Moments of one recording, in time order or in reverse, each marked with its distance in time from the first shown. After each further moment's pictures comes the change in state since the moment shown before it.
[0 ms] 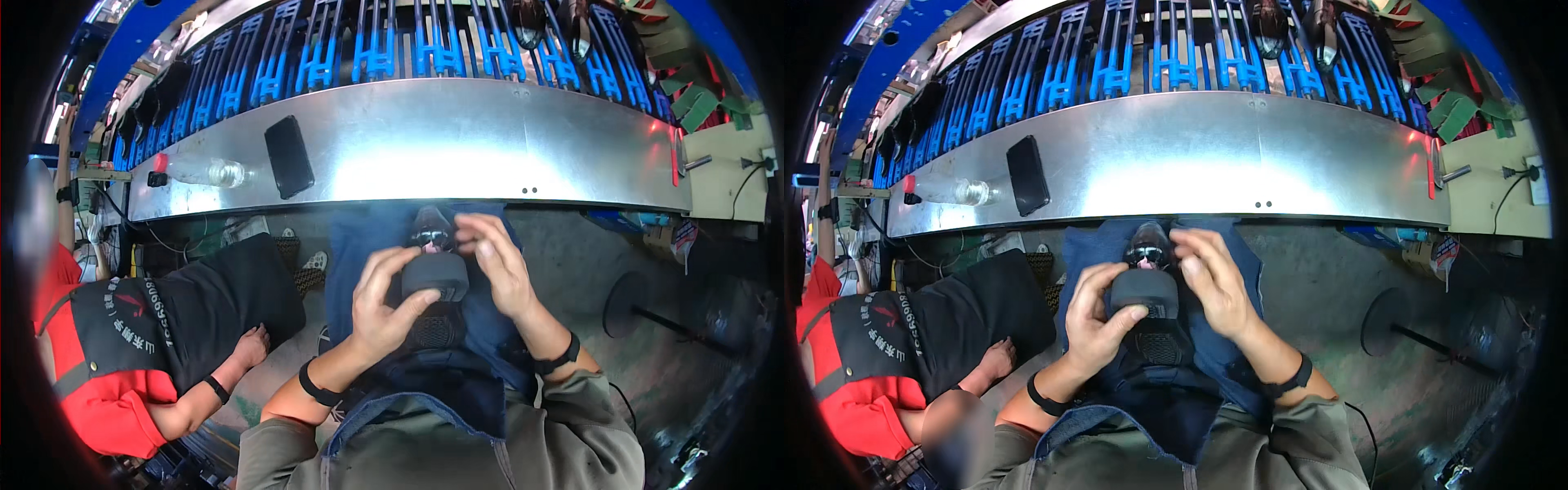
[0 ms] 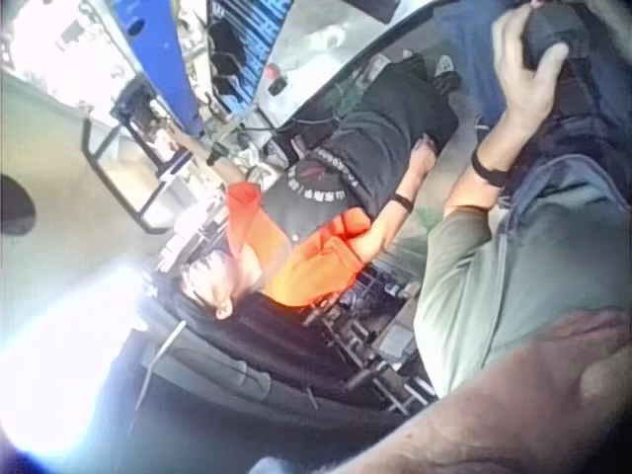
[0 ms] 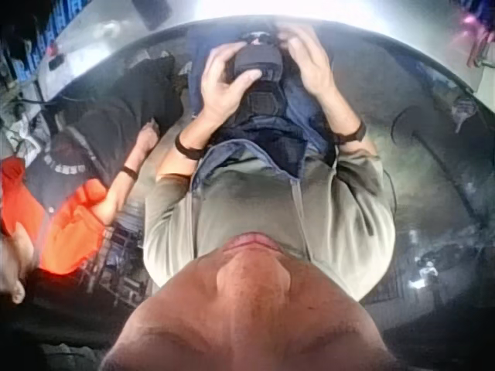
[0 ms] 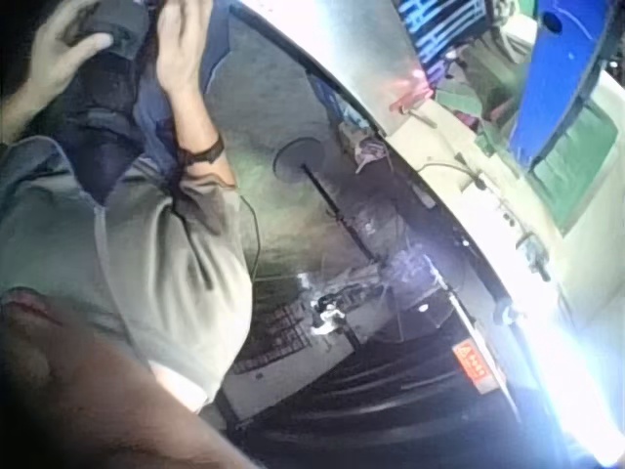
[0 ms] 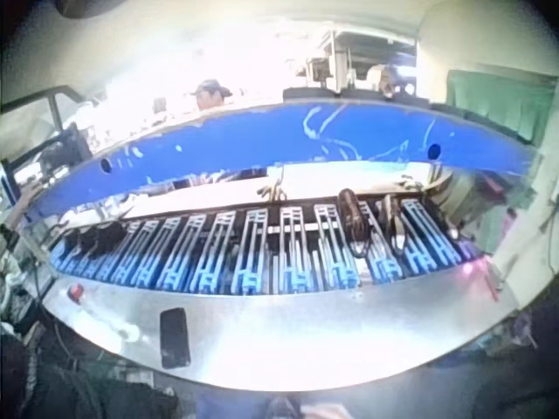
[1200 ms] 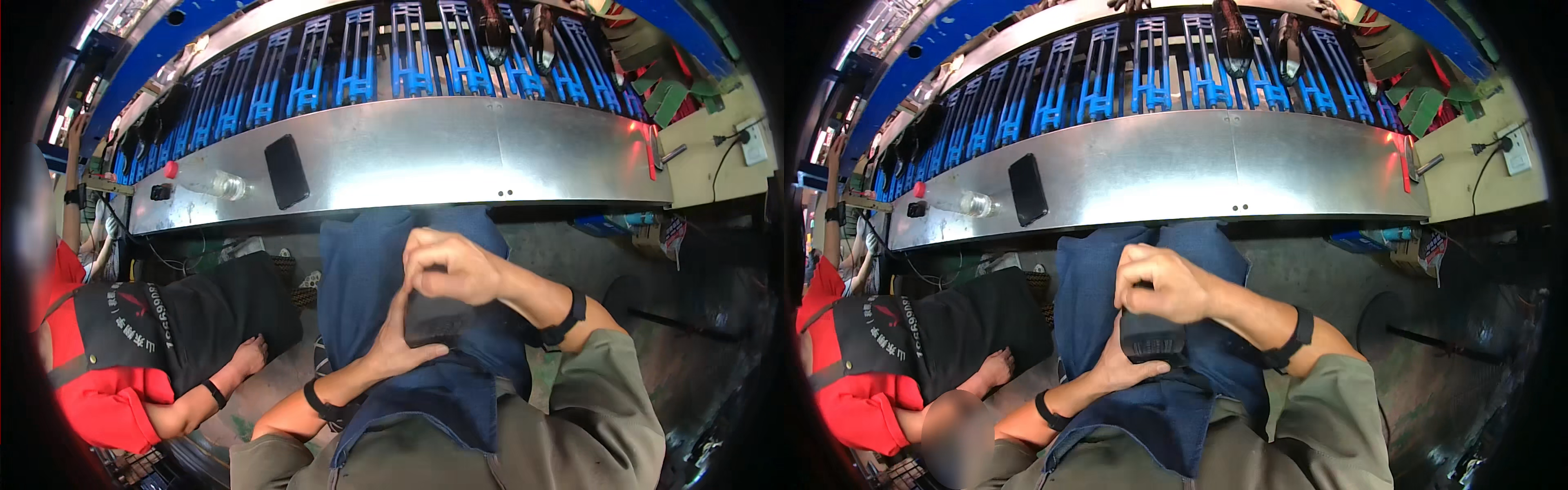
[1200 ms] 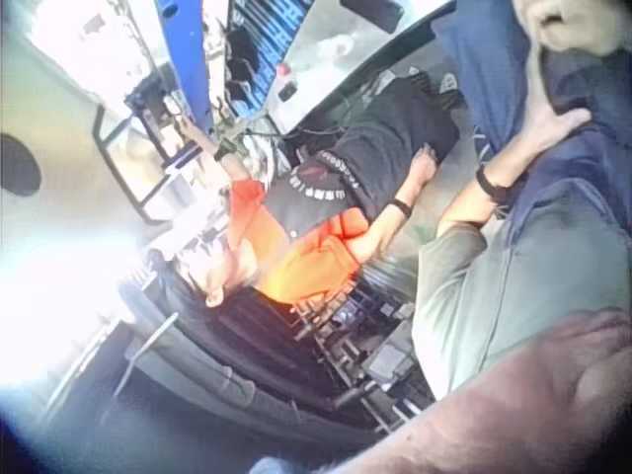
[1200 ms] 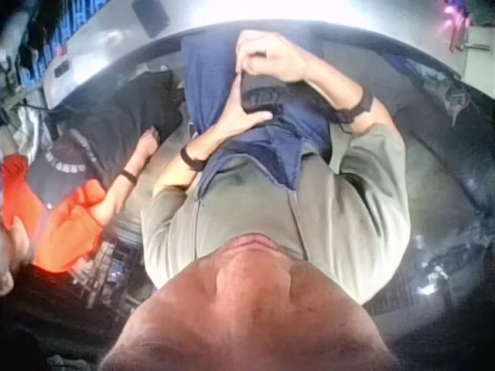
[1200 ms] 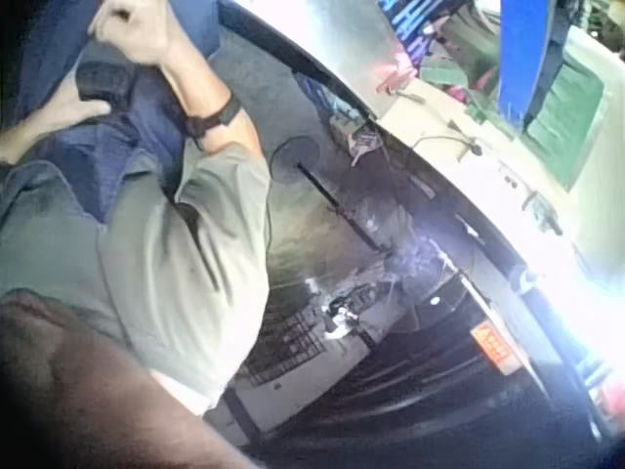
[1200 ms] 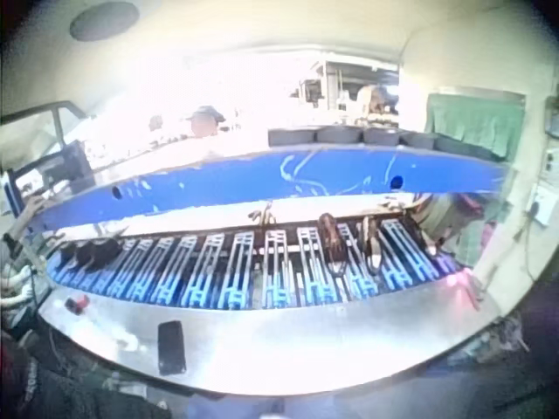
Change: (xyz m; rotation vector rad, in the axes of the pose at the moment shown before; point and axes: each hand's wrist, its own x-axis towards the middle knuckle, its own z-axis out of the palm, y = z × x) left_hand -0.085 -0.031 0.016 -0.116 -0.423 -0.246; right_hand 0.031 -0.054 0.009 -0.131 -0.663 -0.210
